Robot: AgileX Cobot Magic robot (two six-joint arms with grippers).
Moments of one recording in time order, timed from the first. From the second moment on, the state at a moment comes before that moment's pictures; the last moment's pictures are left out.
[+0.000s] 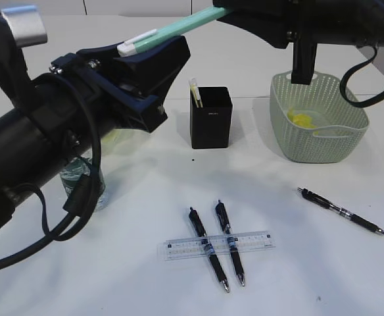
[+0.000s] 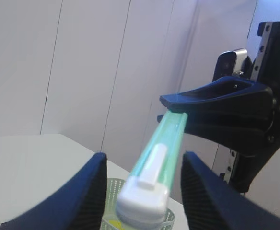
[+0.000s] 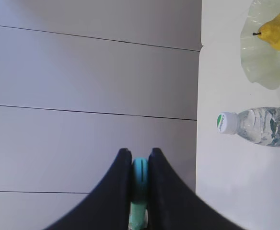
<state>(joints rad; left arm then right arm) -0.77 1.55 -0.60 -0.03 -1.14 -0.21 0.20 1.47 -1.05 1.74 0.86 -0.58</state>
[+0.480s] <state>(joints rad) -0.77 1.50 -0.60 -0.03 -1.14 -0.21 0.20 1.47 -1.05 1.74 0.87 -0.58</state>
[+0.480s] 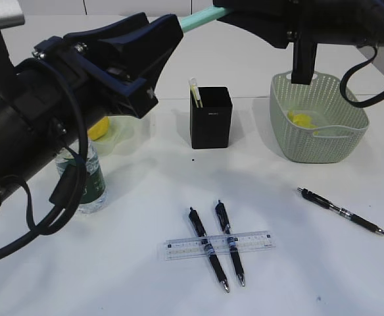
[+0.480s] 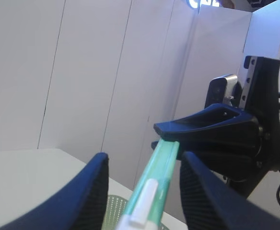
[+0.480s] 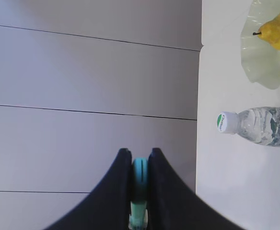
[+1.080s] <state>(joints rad) -0.77 1.52 -0.60 -0.03 -1.14 -0.21 0.20 1.47 -1.05 1.74 0.88 -0.58</state>
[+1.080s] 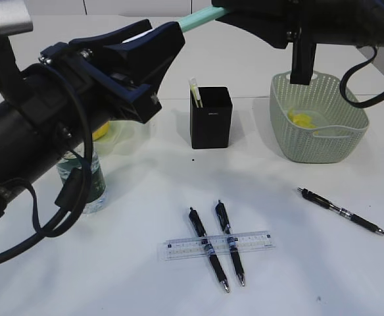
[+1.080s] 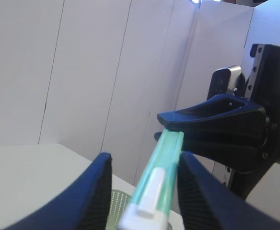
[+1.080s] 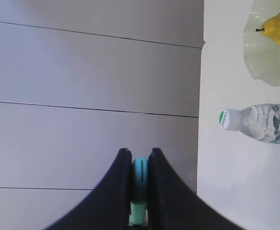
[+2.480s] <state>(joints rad) -0.78 1.52 -0.60 -0.08 -1.15 -0.21 0.20 1.47 -1.05 1.75 0.93 -0.59</state>
